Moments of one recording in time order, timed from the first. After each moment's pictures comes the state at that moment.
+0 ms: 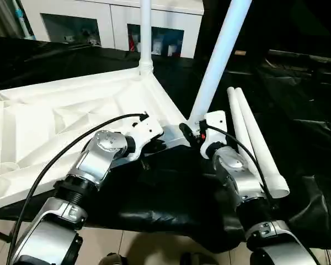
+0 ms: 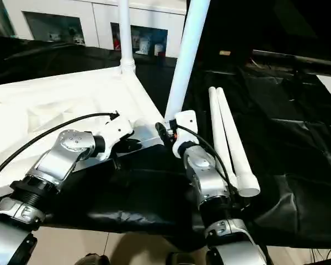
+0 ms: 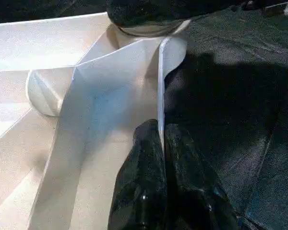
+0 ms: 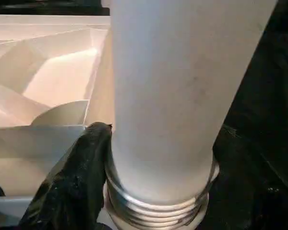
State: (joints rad) left arm -0.65 0.30 -0.28 0.51 0.12 0.28 -0.87; right arm -0.54 -0.01 0.03 0.65 0.08 0.00 0.28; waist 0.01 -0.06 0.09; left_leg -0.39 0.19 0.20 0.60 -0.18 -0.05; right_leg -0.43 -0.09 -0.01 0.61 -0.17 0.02
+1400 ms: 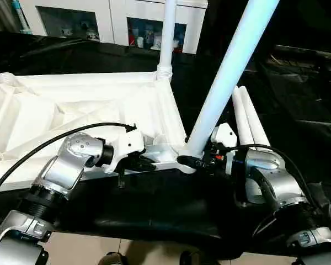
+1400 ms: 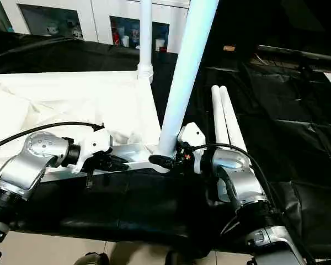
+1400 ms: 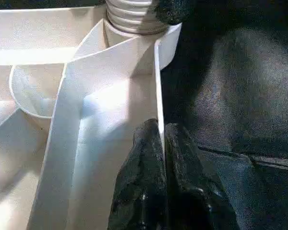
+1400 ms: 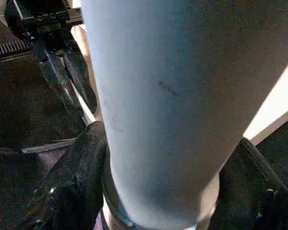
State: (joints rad) left arm -0.54 0.52 -0.30 0.31 0.00 0.20 -1.24; right arm -0.47 -0.31 0.16 0.47 0.19 0.01 1.03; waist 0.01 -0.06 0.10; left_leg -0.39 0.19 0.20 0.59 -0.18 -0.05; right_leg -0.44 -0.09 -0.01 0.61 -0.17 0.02
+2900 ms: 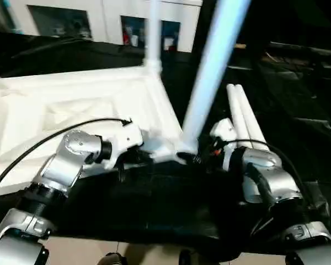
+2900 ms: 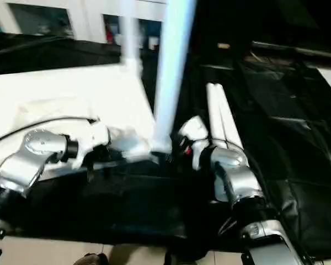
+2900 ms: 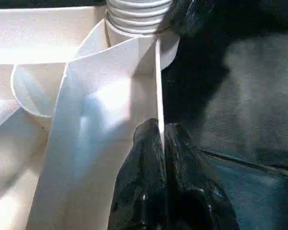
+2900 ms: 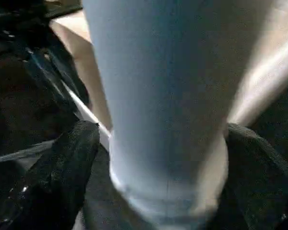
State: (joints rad) left arm -0.54 0.52 -0.30 0.30 0.00 0.24 -1.19; right arm -0.51 -0.28 0.15 0.55 0.19 0.03 1.01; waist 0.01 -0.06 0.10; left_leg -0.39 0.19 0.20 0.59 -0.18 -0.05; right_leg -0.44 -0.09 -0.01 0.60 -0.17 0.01
